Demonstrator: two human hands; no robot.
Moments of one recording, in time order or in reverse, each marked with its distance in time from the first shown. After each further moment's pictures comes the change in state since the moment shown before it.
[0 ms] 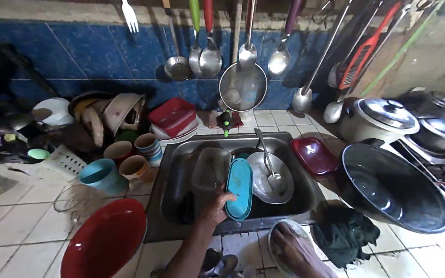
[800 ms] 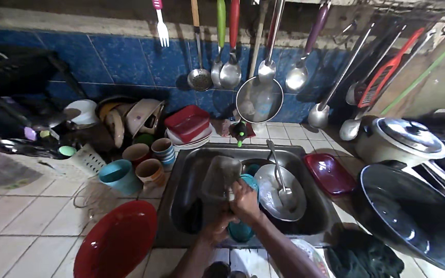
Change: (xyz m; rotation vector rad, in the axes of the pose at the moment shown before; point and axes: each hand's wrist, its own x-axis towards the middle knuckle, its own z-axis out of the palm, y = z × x) left_hand -0.014 -0.001 -0.025 0.057 -0.064 0.049; right_hand 0.170 -0.114 -0.031 0.118 0.880 -0.350
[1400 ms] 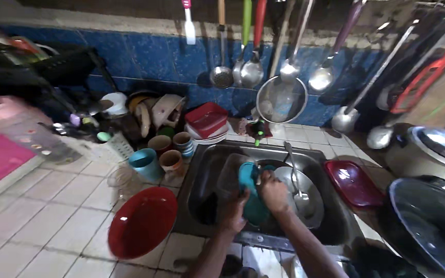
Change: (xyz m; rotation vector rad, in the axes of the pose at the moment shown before) left_hand 0.010 0.004 0.012 -0.170 0.289 0.130; right_hand 0.006 0.025 -0.005 -0.260 -0.048 0.120
